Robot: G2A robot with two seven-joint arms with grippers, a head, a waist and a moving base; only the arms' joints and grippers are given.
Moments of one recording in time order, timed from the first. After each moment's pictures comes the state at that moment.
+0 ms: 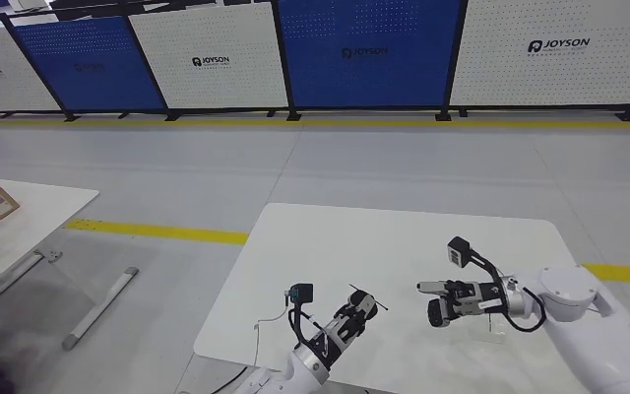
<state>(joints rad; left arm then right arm) 1.76 -1.21 -1.08 -2.03 0.34 -0.02 0.01 -0.85 -0.96 0.92 -1.27 0.47 0.07 1.36</state>
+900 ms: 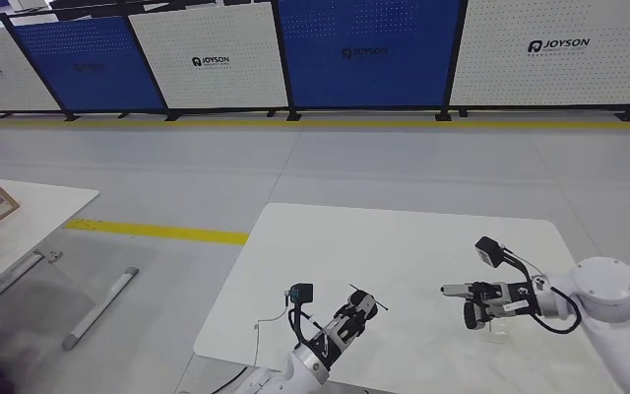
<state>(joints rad) 1.76 -1.21 -1.08 -2.03 0.34 -0.02 0.01 -0.88 -0.88 1.01 -1.37 0.30 0.18 1.38</state>
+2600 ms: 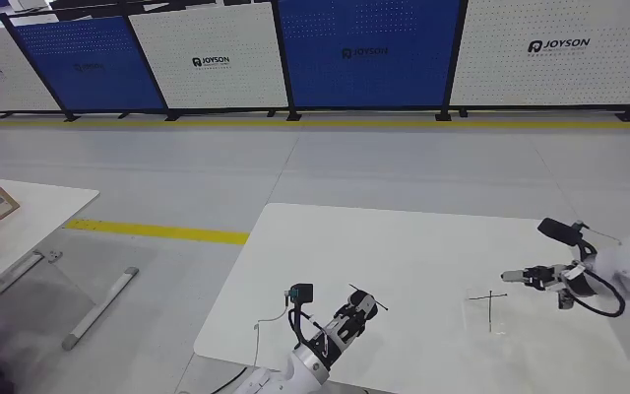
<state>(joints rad) 1.76 -1.21 -1.08 -2.03 0.34 -0.02 0.01 -0.73 -0.74 0.97 -1.41 -0.26 0.34 1.39</state>
